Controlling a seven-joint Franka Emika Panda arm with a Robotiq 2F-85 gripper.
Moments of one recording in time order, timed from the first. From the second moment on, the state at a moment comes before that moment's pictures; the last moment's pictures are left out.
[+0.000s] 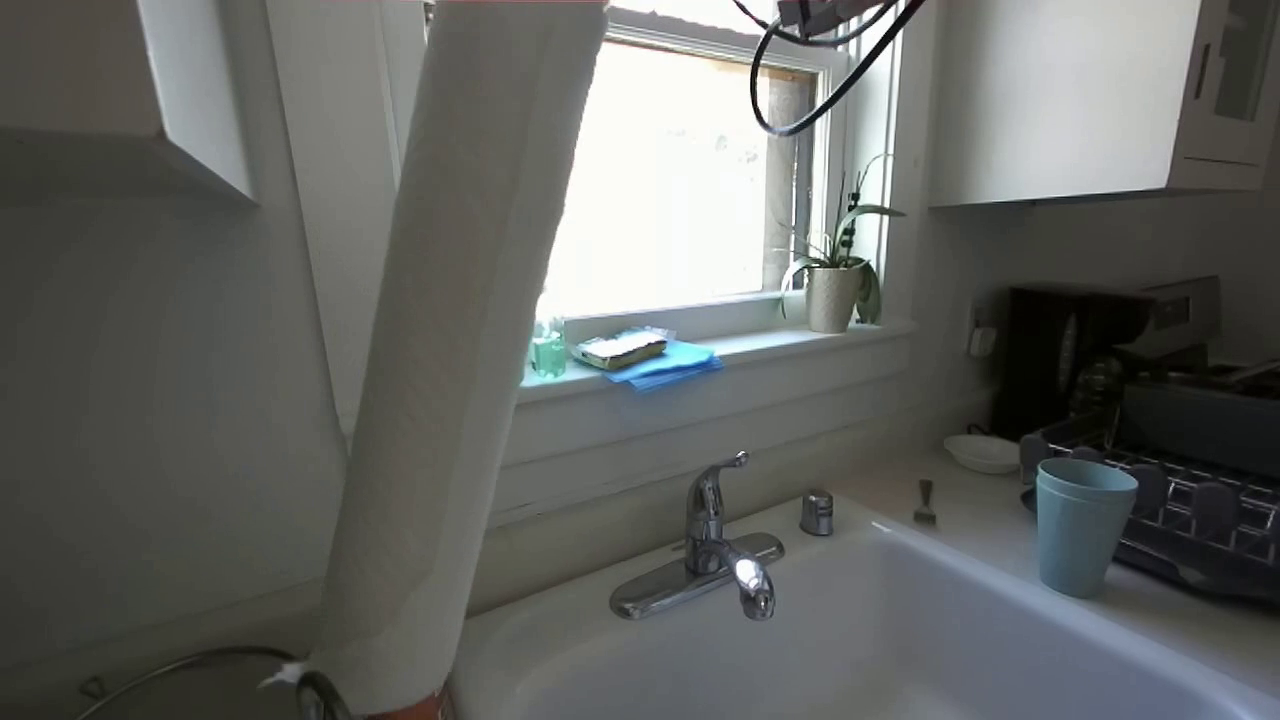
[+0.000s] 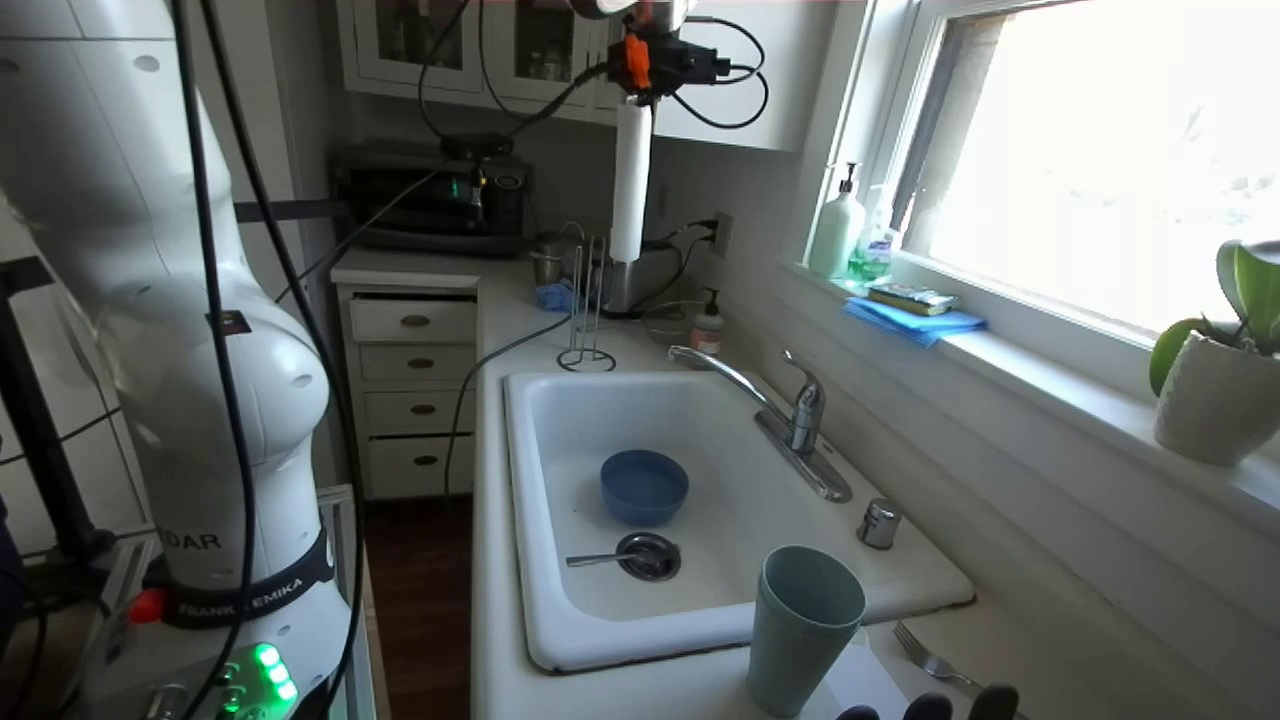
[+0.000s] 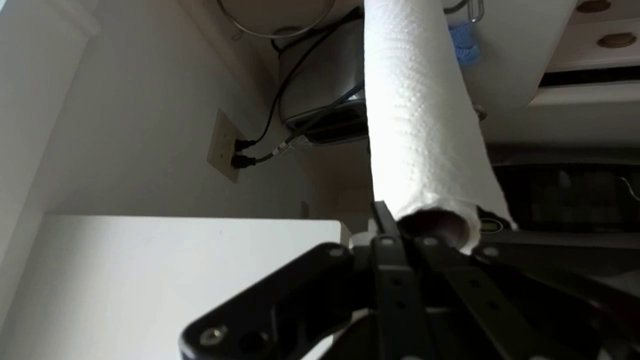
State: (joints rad) arm 0.32 -0.17 0.12 -1.89 0.64 2.43 -0.98
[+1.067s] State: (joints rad) arm 0.22 0.14 0.14 -1.66 0.57 2.21 -0.99
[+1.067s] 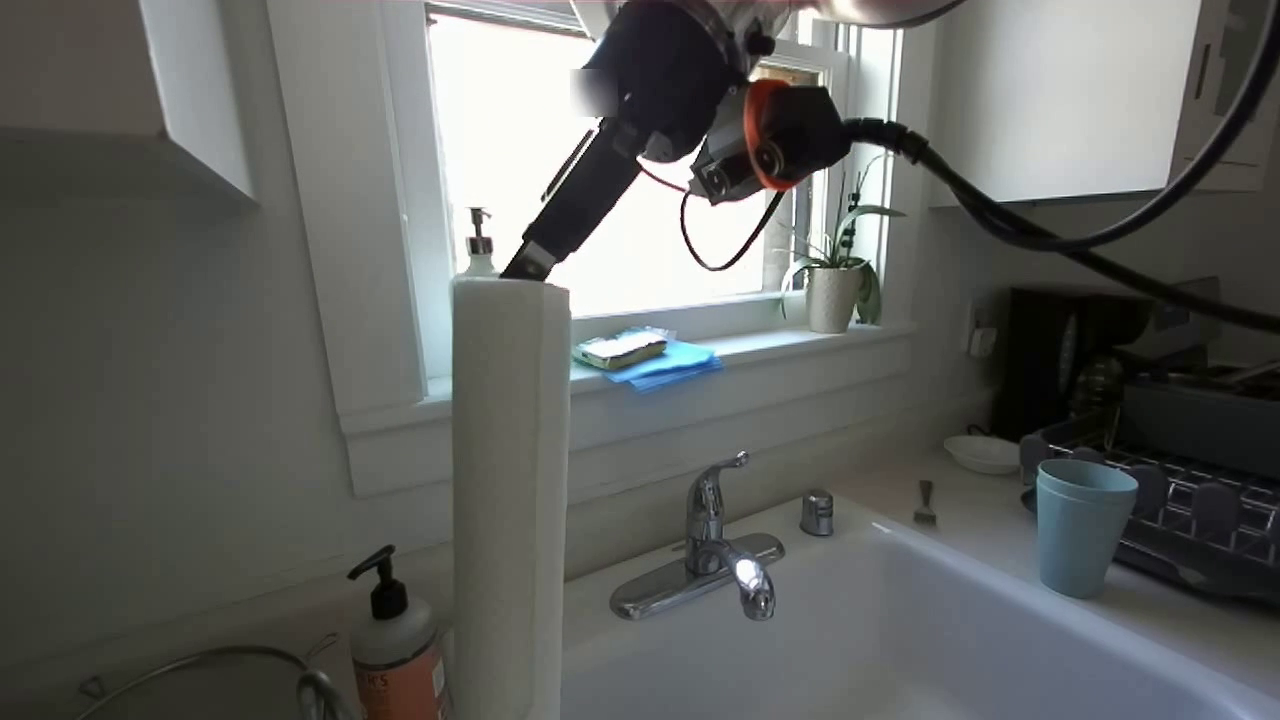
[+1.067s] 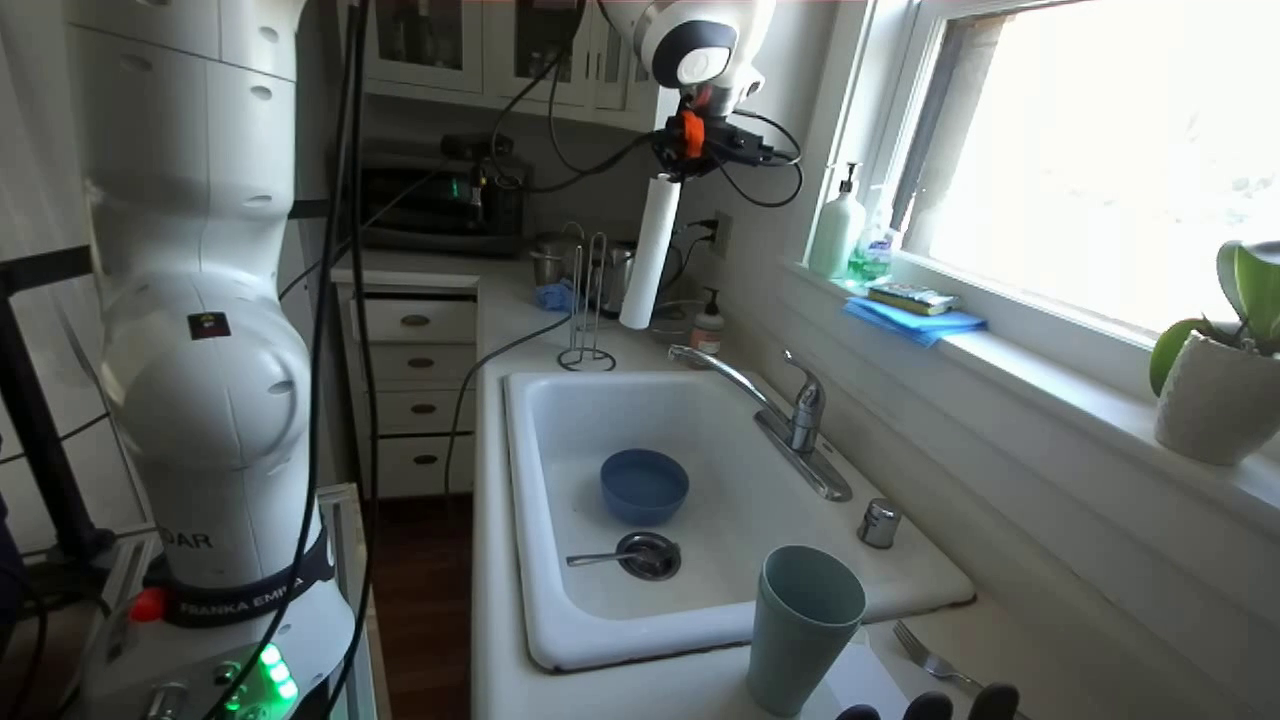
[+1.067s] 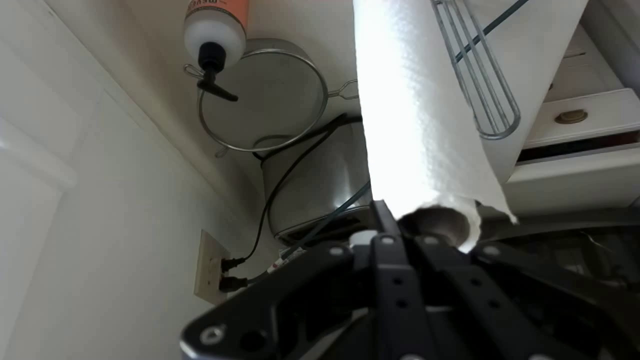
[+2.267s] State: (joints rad) arm 0.19 0.33 0.23 -1.52 0.50 2.15 -1.01
